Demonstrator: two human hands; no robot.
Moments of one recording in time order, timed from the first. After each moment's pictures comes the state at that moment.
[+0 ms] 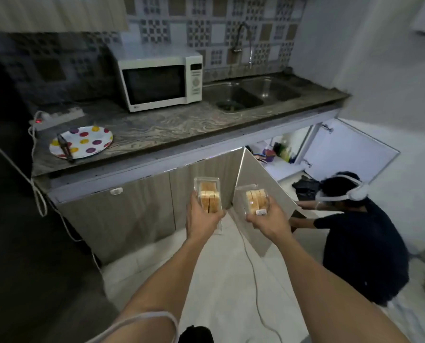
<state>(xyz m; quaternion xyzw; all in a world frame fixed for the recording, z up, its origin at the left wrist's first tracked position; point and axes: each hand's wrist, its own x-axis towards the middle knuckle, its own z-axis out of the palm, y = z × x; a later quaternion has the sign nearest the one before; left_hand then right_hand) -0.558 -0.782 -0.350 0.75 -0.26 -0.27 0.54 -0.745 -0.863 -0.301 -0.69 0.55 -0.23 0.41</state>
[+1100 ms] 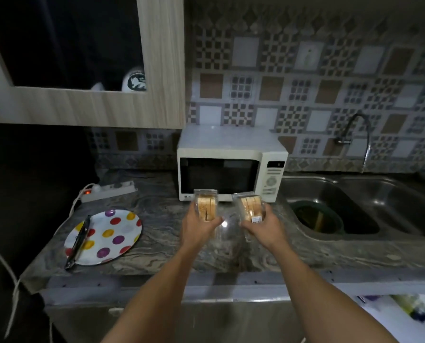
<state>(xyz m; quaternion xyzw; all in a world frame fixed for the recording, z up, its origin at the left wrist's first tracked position) -0.190 -1.110 -0.246 0.79 -0.18 -0.06 0.59 -0.307 -1.271 -0.225 -0.81 0.33 -0.23 0.44</state>
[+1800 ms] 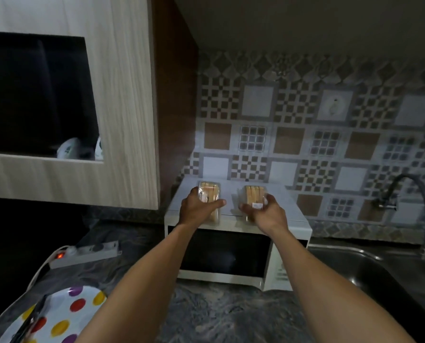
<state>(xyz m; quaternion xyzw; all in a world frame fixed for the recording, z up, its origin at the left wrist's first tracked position) 0.034 -1.270 -0.104 0.80 -0.18 0.00 0.57 -0.082 -1.439 -0.096 -0.82 0.29 -0.25 0.43</state>
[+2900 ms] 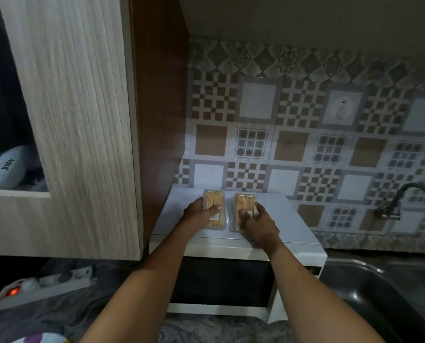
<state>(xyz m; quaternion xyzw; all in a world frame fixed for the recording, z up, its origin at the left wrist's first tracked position) 0.153 -1.329 -0.133 0.76 -0.23 -0.18 0.58 0.016 -1.482 -0.134 -0.84 0.29 -0.23 0.39</state>
